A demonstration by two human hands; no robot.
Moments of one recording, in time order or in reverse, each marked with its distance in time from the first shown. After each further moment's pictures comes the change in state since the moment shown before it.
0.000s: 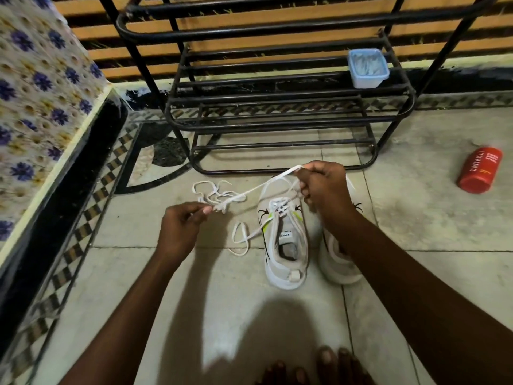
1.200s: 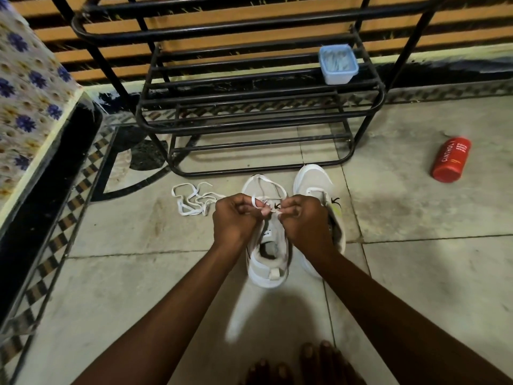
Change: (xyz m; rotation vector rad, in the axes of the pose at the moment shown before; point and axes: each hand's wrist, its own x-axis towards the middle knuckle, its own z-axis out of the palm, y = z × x) left_hand -0.019 0.065 0.127 -0.215 -0.092 -0.223; right_hand -0.040 0.052 -0.017 -0.382 0.098 -0.094
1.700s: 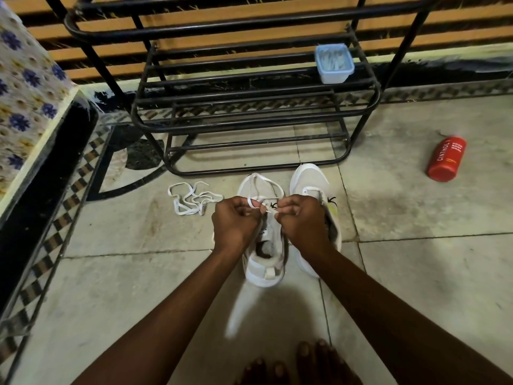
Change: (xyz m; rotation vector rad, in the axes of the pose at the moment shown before) left_hand 0.005 -0.013 0.011 0.110 0.110 0.052; right_hand 0.007 0.011 0.004 0.115 -0.024 0.075
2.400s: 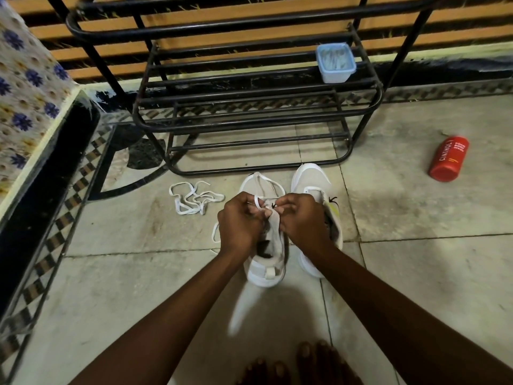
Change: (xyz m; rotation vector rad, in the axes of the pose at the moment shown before) left_hand -0.001 -0.006 0.006 0.153 -0.004 0.136; right_hand 0.000 -0.011 -0.003 -0.158 -0.026 -0.089
